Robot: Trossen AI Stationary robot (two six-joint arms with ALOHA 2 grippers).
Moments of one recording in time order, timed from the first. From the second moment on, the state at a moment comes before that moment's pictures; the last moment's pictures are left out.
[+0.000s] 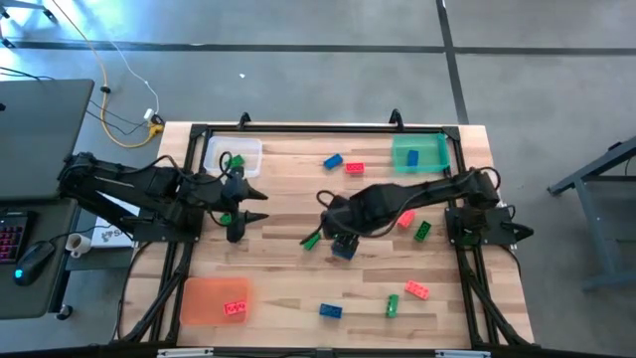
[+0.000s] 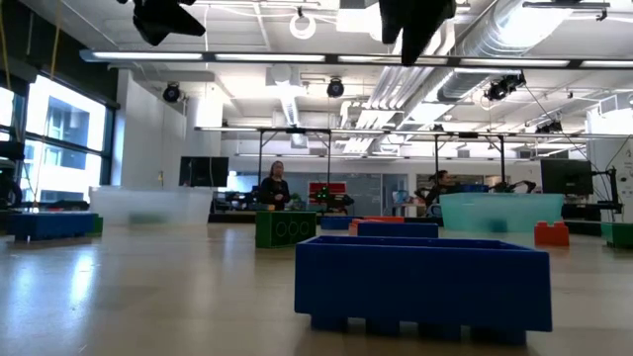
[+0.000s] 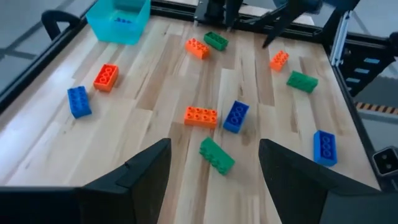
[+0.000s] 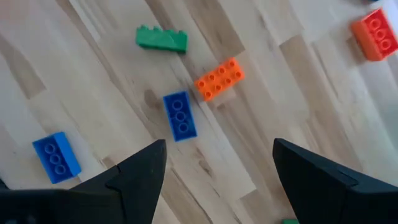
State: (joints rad) left arm -0.08 0.88 0.85 -0.53 -0.24 -0.25; right arm 0.23 1.93 1.96 -1.44 0.17 0.75
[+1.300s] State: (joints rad) left arm -0.08 0.77 0.85 -0.53 -0.30 -0.24; right arm 0.19 2.31 1.96 -1.40 -0.08 0.58
